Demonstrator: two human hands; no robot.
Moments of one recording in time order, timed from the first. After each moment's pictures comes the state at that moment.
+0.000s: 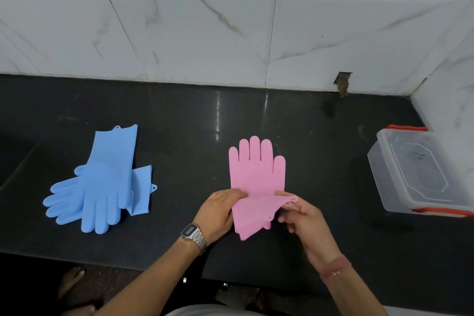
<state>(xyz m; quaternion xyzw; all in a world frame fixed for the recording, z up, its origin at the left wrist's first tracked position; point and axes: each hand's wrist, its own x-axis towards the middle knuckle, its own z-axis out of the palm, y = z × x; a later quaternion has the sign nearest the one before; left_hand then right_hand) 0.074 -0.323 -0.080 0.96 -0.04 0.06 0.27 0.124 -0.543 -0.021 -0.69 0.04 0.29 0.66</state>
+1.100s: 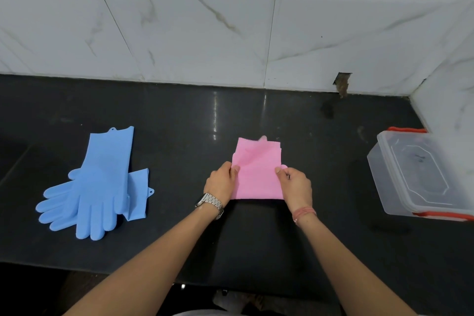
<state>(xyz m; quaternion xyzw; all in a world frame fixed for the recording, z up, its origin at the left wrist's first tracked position) 0.153 -0.321 -0.061 0.91 0.25 -0.03 0.34 0.209 -0.496 -0.068 -0.90 0.03 0.11 0.42</state>
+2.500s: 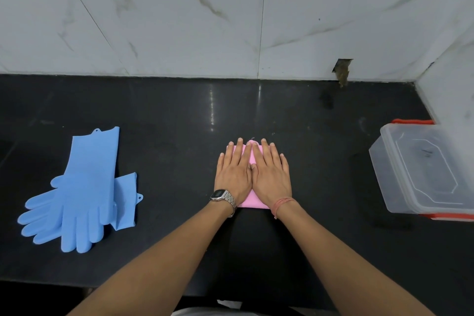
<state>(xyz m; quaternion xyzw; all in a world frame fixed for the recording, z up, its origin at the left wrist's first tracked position) 0.194 -0.348 -0.103 0.98 0.10 0.01 0.15 0.229 -0.458 -0.100 -0.97 -0.22 0.03 0.13</state>
